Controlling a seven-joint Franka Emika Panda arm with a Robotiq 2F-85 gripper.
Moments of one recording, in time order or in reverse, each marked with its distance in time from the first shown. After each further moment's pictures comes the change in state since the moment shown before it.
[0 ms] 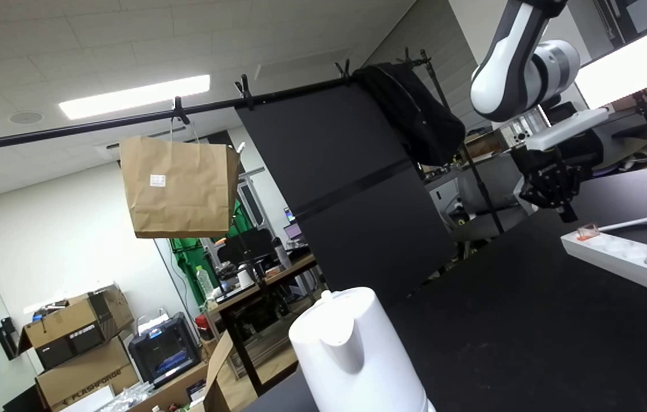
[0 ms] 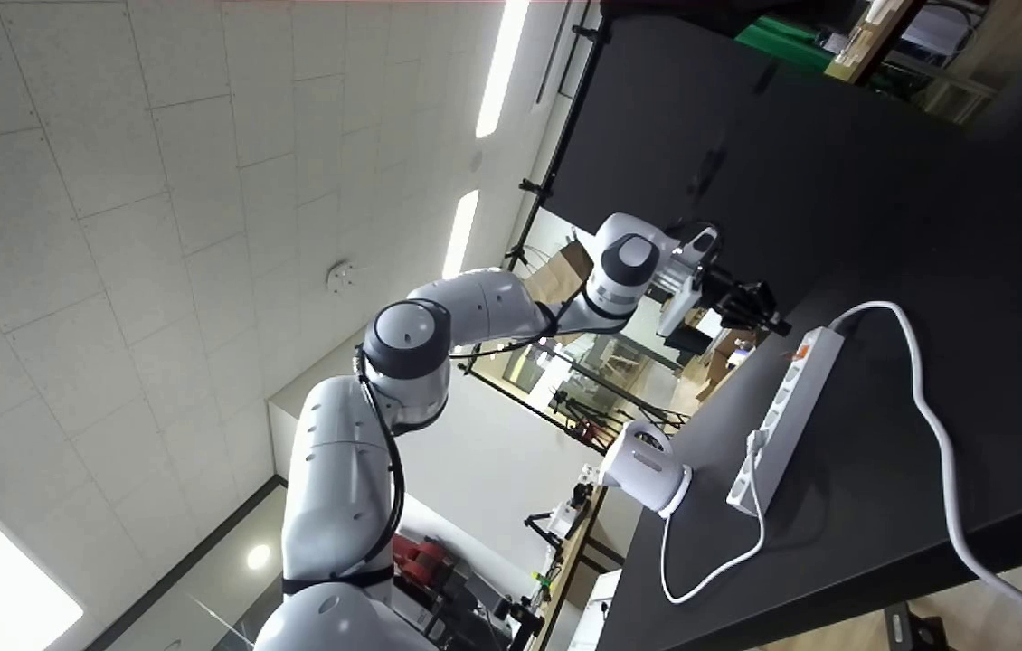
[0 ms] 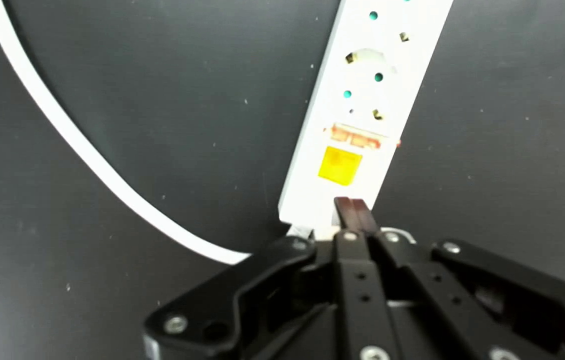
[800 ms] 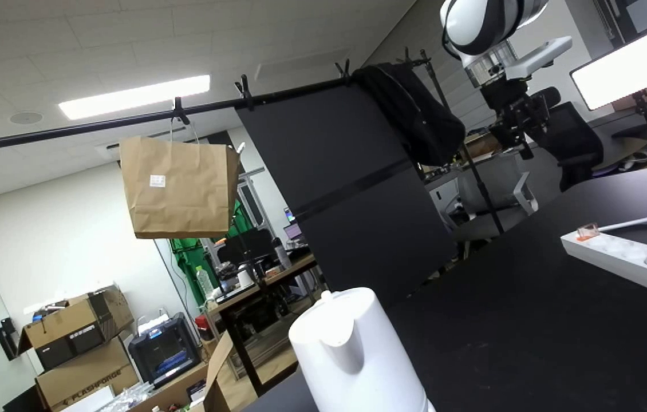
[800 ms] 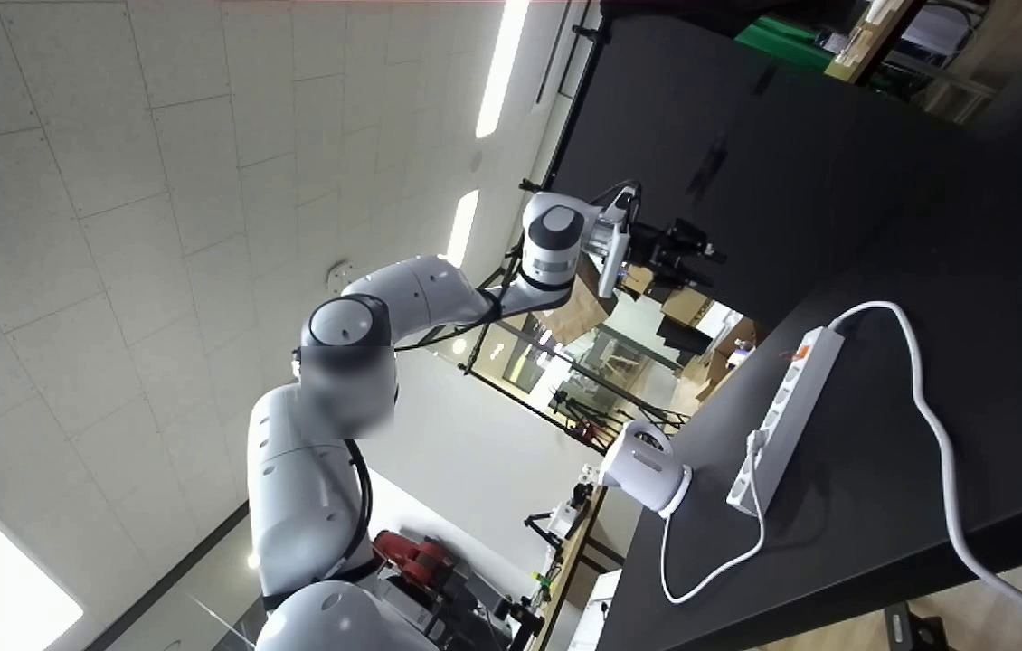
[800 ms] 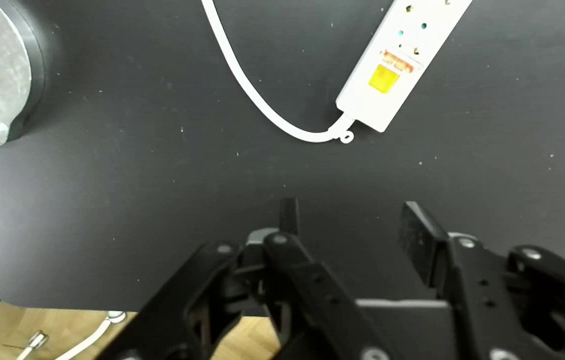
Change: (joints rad) arm 0.022 -0.222 -0.024 -0.045 -0.157 -0.050 -0.118
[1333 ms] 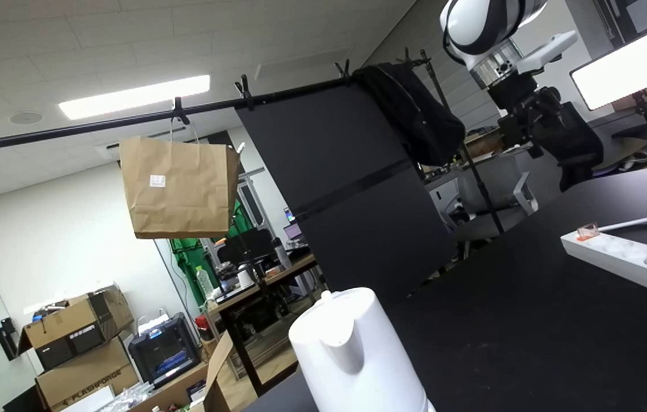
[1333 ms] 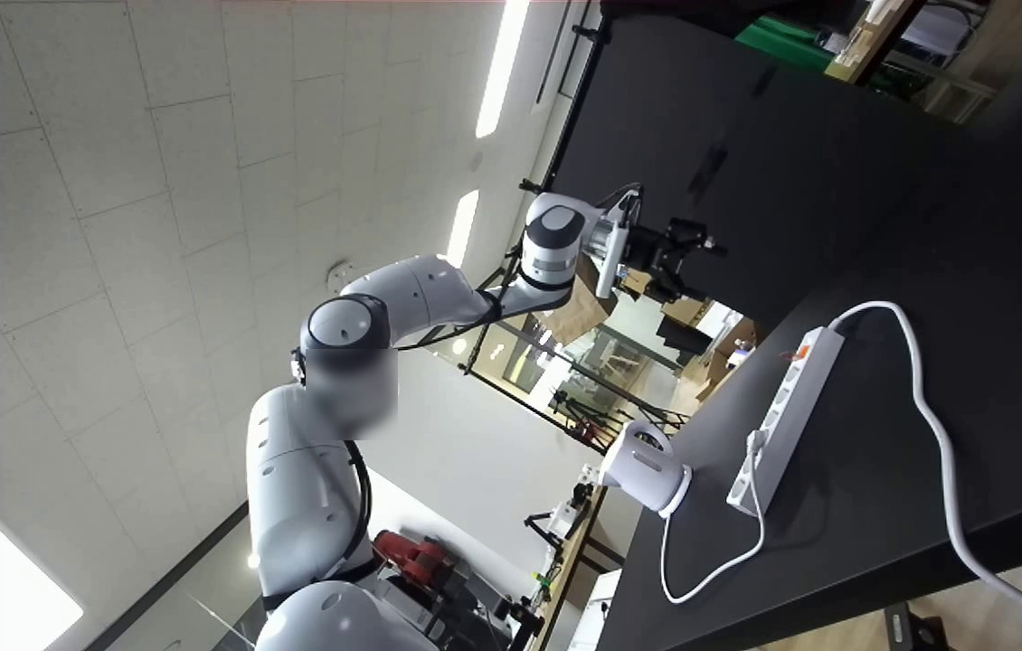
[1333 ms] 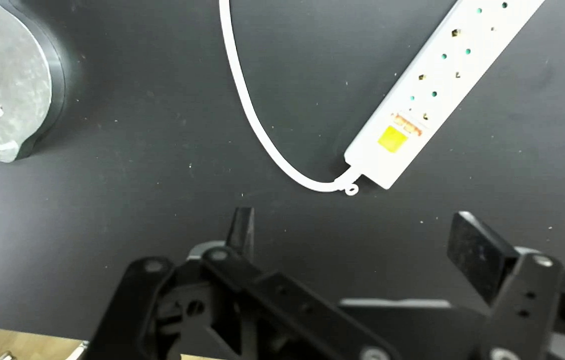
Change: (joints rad) arm -0.001 -0.003 0.000 -0.002 -0.028 -0.098 -0.083
